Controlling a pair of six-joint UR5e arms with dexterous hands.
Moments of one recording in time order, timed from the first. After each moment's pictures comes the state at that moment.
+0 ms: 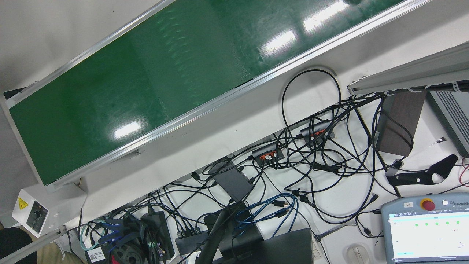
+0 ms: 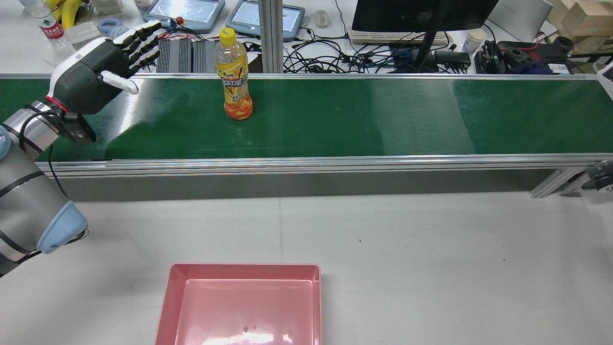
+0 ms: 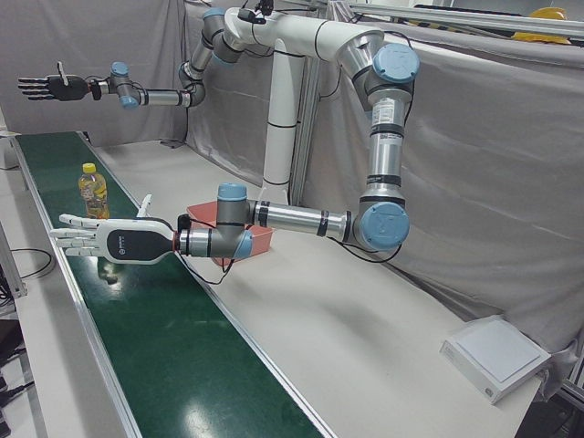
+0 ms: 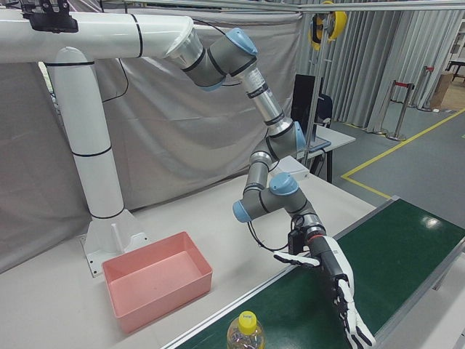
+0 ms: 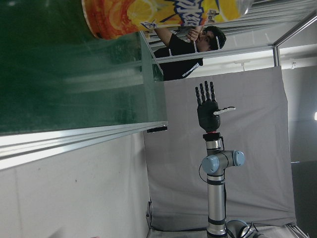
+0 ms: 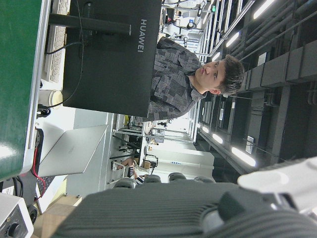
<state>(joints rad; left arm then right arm) -0.94 -2.05 -1.62 0.11 1.33 0.32 1.60 -1.57 1.66 -3.27 -1.58 -0.10</state>
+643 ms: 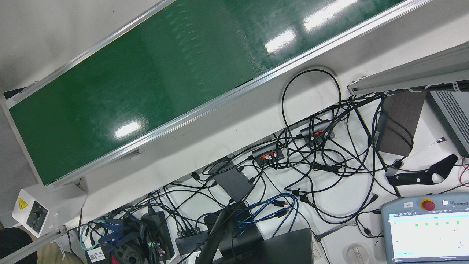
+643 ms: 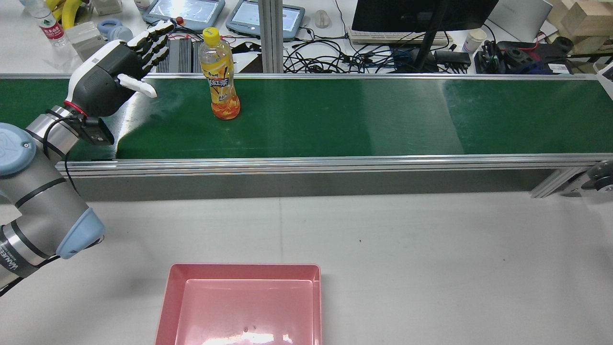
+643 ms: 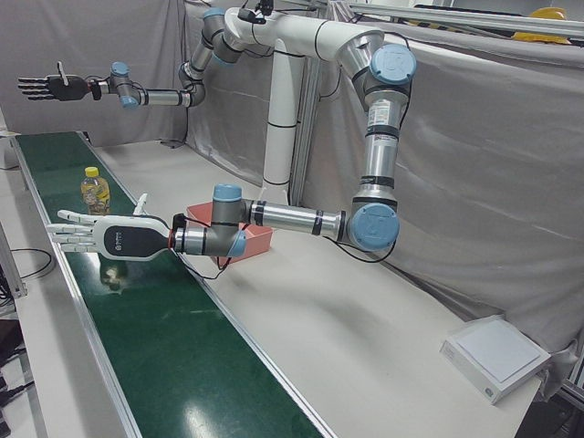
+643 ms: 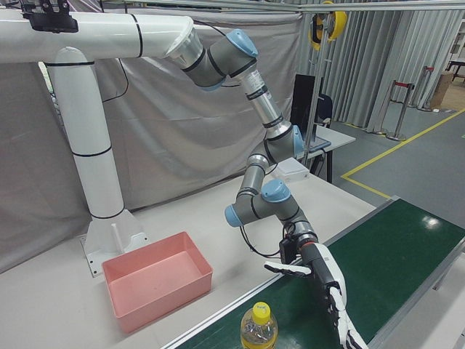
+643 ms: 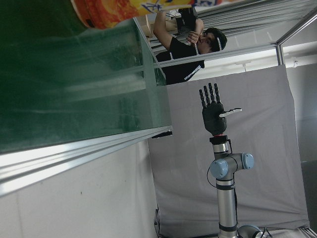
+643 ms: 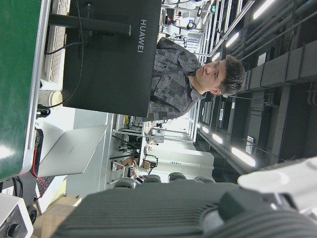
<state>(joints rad) -0.90 -2.08 -1.59 0.08 1.25 0.38 1.60 -1.57 1.66 -3.27 -1.58 -0.10</state>
